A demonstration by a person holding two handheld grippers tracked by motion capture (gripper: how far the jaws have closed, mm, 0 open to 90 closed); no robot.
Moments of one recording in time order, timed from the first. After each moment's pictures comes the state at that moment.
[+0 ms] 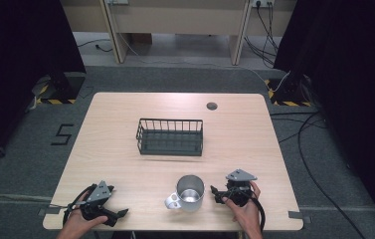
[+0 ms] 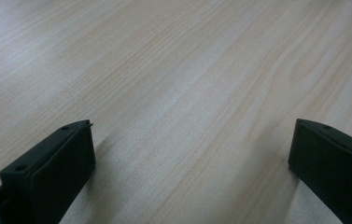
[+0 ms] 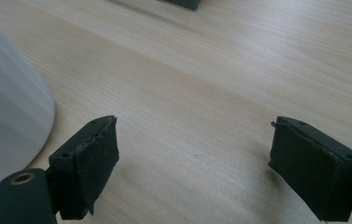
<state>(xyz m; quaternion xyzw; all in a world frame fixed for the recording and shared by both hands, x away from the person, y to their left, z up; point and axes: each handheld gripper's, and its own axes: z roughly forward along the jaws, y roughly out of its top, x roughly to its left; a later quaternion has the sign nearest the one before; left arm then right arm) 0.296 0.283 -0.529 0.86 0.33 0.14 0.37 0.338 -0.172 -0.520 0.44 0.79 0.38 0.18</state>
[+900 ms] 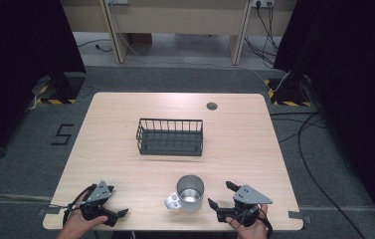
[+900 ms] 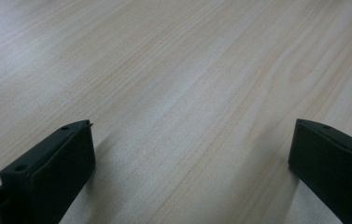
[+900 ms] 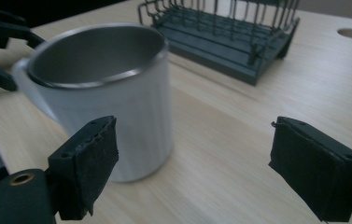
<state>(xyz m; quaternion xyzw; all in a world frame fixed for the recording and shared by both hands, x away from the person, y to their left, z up) 0.296 0.283 -0.529 0.86 0.33 0.14 0.37 0.276 -0.174 -0.485 0.34 0.77 0.50 0.19</state>
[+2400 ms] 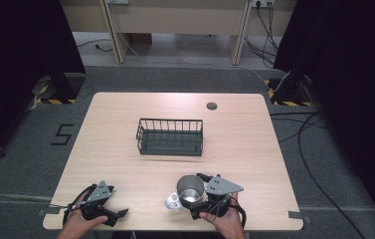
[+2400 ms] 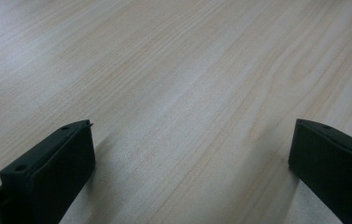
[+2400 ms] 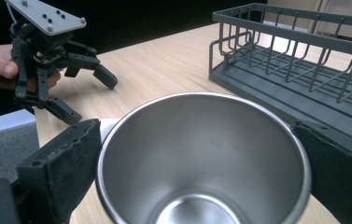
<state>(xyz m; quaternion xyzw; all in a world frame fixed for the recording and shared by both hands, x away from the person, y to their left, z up) 0.296 0.283 -0.529 0.86 0.33 0.14 0.37 0.304 -0.105 -0.482 0.25 0.78 0.56 0.14</state>
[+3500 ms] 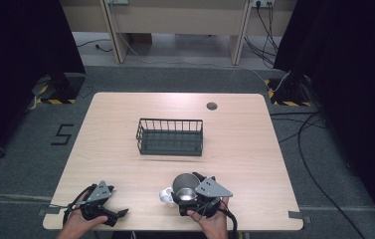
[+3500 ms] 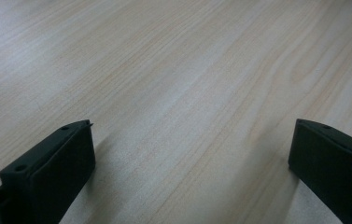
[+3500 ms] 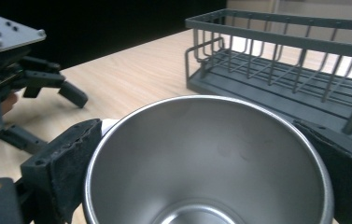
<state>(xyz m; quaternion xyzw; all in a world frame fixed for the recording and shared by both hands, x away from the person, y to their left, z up) 0.296 0.283 -0.529 0.86 0.33 0.14 0.37 0.297 -0.077 -0.489 0.31 0.75 0.56 0.19</state>
